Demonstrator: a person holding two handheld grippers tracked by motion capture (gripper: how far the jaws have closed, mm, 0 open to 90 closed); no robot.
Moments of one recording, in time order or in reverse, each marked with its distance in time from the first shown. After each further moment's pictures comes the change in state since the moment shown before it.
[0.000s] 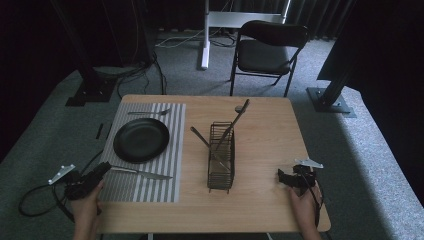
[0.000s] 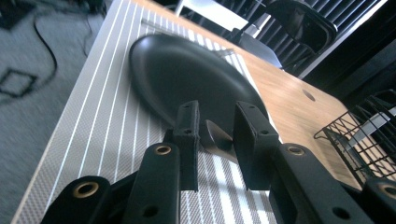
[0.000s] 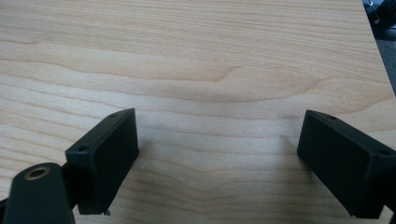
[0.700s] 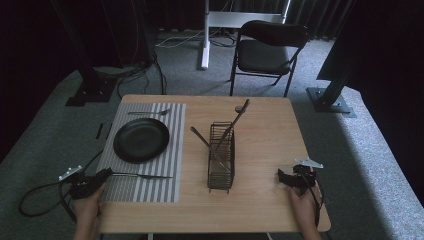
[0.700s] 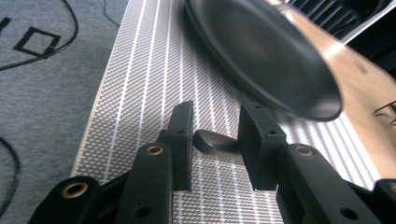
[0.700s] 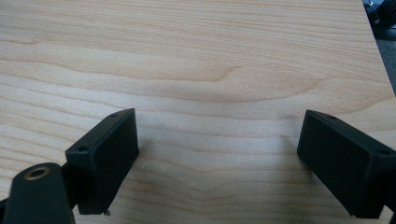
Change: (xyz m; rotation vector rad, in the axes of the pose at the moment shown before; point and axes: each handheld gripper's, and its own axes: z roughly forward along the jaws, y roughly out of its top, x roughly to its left) left arm 0.032 -0.018 0.030 0.122 0.115 0.029; right arm 0.000 0.000 0.000 0.000 0.000 0.000
